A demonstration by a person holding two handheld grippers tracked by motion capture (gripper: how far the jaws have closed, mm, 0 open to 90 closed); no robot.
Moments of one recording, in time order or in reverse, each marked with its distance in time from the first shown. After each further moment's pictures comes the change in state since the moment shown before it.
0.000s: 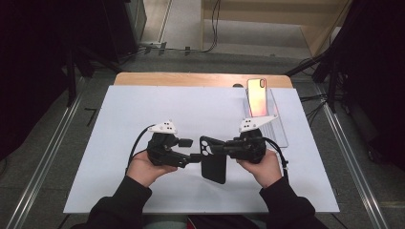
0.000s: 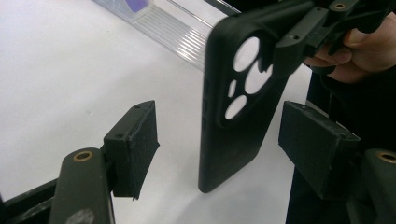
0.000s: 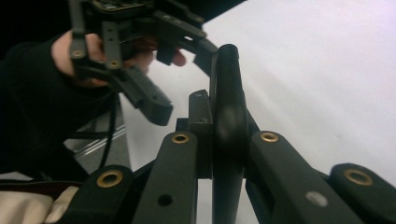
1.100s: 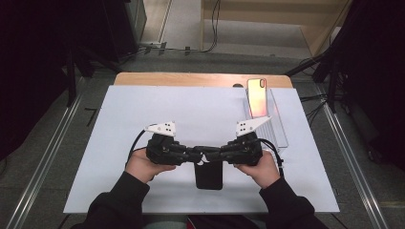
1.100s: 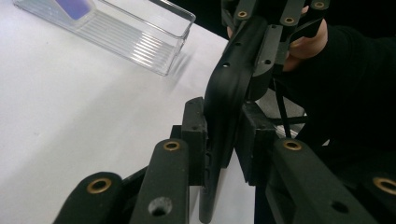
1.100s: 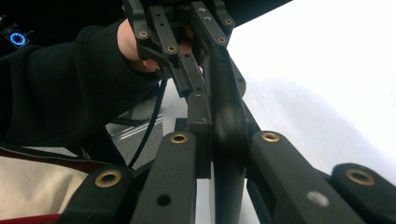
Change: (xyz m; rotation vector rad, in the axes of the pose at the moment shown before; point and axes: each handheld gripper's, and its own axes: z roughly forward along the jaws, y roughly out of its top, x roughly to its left) left arm 0.001 0.003 -0.005 0.022 -0.196 0.096; right arm 0.002 -0.001 0.009 0.022 0.165 -0.045
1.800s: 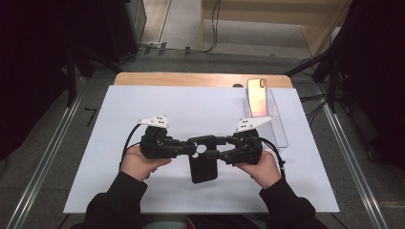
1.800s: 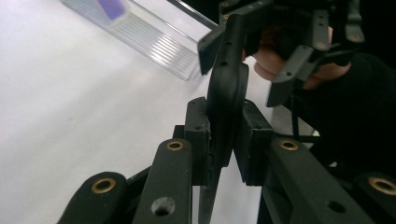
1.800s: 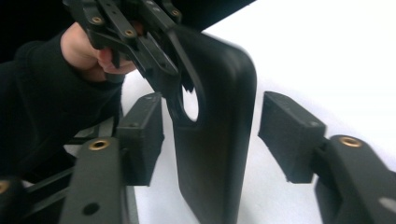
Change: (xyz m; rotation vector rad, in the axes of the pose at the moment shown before) left arm 0.006 0.004 -0.017 -0.036 0.091 -0.121; right arm -0.003 -0.001 0.000 -0.043 -0.166 0.063
